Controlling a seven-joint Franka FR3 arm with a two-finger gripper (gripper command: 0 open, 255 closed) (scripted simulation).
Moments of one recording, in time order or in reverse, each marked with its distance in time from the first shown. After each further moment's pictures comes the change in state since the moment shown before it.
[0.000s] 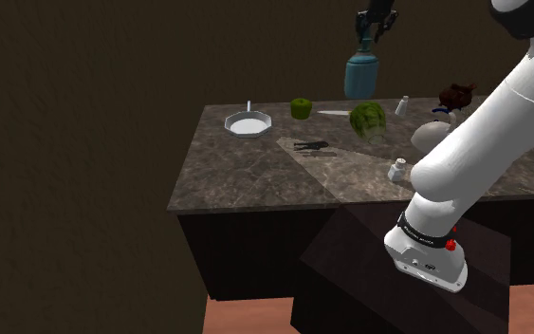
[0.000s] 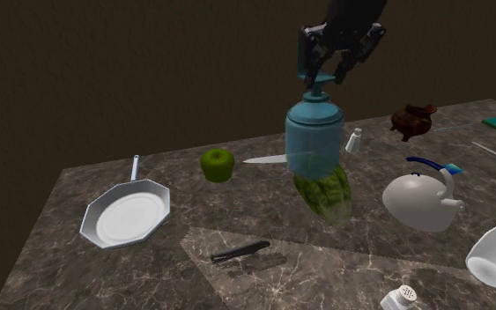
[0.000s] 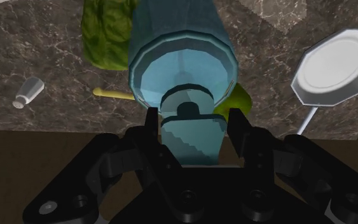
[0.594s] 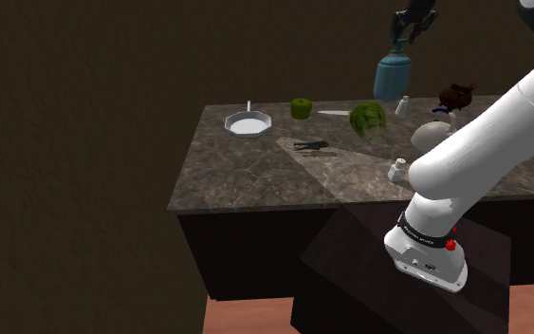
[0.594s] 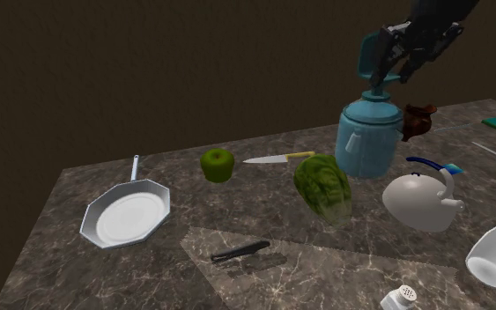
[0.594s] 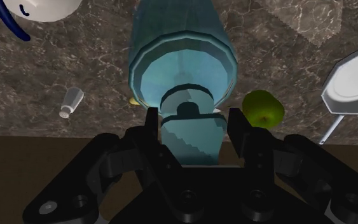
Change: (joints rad) arm -0.074 -0.108 -0.121 -0.083 -0.009 -0.007 -0.193
